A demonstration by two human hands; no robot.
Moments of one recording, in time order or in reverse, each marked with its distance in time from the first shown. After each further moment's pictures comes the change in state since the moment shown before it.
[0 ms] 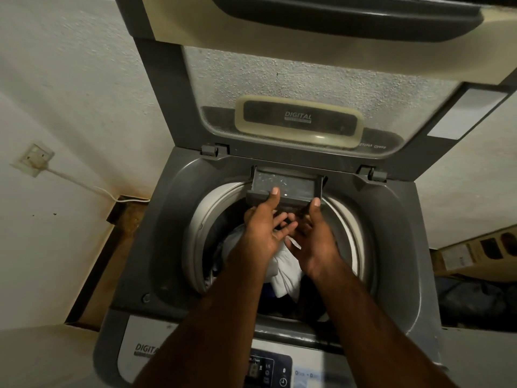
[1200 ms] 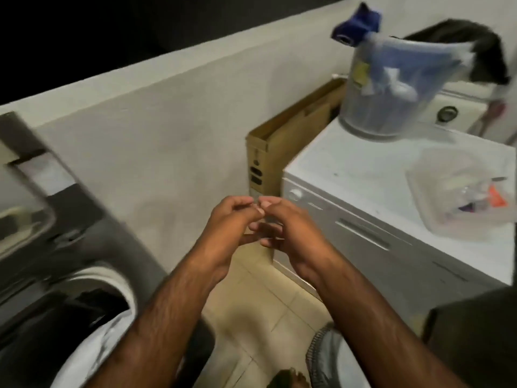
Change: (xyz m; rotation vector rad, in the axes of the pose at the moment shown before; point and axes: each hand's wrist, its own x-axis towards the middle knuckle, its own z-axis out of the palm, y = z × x) left_hand -0.296 -0.262 0.202 1.178 -0.955 0.175; right_hand -0.300 -0.074 -0.359 0.159 0.439 -0.528
